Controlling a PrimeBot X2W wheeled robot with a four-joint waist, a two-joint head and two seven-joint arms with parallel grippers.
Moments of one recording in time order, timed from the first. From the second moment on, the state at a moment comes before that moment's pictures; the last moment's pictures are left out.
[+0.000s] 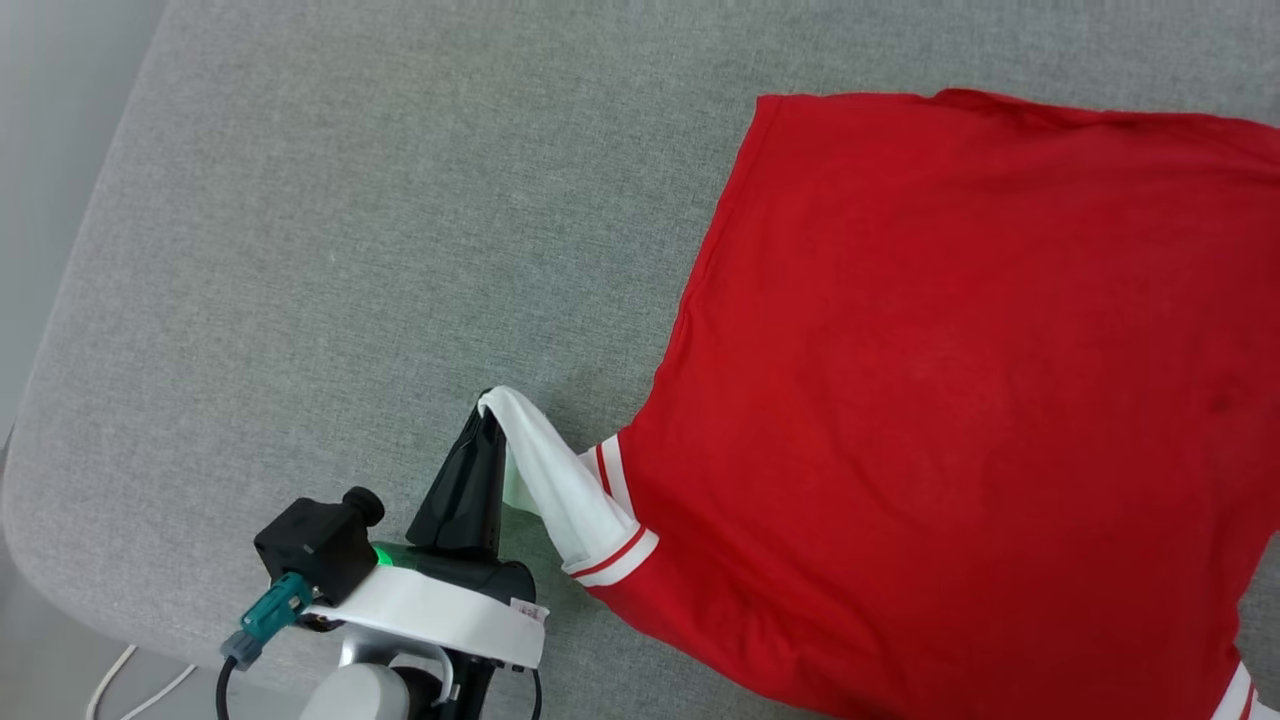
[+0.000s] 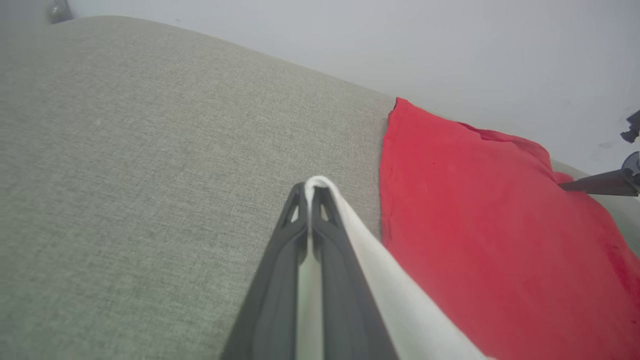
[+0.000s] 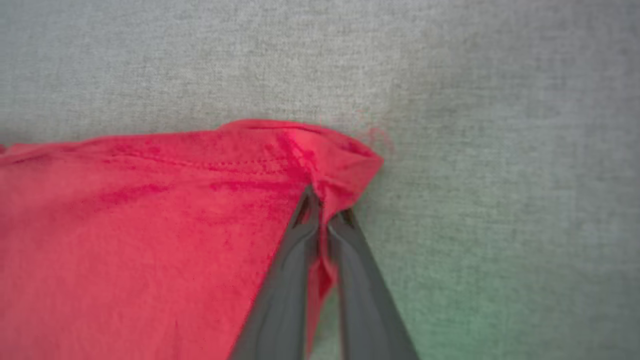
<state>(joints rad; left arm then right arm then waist) -0.11 0.16 -0.31 -0.05 -0.53 0.01 -0.23 -0.92 -0.42 -0.21 0.72 0.30 0.13 0.91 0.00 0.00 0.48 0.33</state>
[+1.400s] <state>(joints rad) 0.13 0.32 -0.17 -0.06 -0.61 0.16 -0.06 0.31 -0.06 -0.37 -0.01 0.43 0.13 0.81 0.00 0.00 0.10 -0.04</state>
